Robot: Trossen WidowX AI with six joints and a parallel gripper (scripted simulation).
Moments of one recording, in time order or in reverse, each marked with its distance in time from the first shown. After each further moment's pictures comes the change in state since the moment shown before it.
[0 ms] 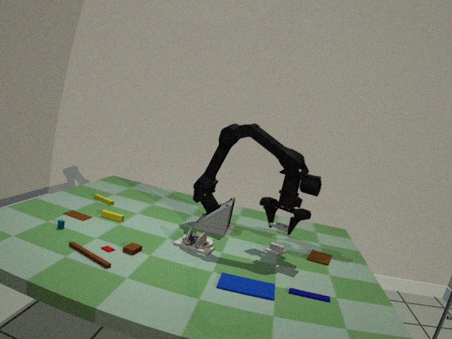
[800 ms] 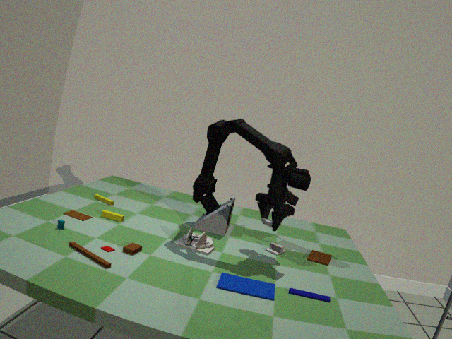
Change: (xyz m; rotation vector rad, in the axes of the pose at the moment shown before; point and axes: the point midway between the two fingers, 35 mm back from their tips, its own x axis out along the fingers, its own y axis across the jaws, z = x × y) arm -0.013 0.016 -0.052 0.517 -0.022 -0.013
